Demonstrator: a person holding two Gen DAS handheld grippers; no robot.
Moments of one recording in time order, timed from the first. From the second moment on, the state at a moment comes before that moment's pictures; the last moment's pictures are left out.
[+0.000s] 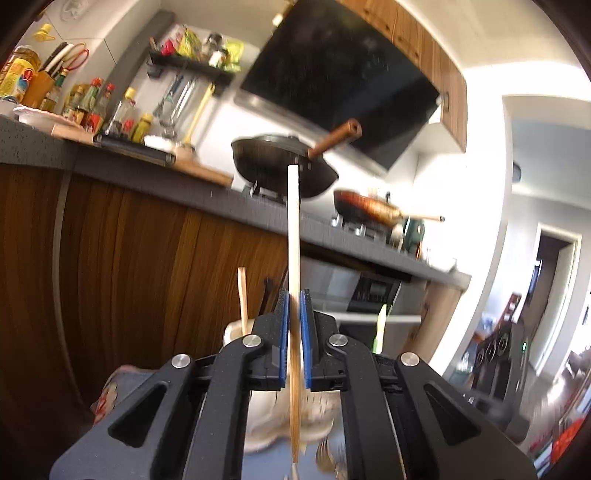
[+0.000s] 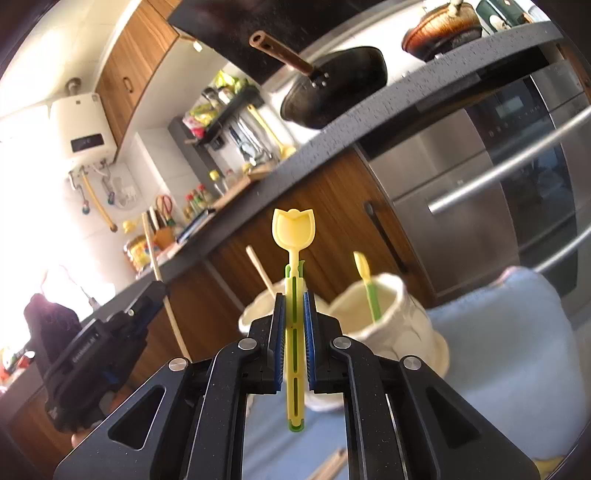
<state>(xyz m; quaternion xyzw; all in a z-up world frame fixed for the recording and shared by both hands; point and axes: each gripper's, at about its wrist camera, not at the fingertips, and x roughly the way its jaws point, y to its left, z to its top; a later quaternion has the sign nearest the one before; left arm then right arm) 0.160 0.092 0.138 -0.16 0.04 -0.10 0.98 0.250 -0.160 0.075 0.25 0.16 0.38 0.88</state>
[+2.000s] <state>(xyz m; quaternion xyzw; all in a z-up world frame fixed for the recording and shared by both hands) 0.232 0.078 0.098 -0.07 0.15 -0.01 0.99 0.280 -0.115 0.057 0.05 0.16 0.27 0.95</state>
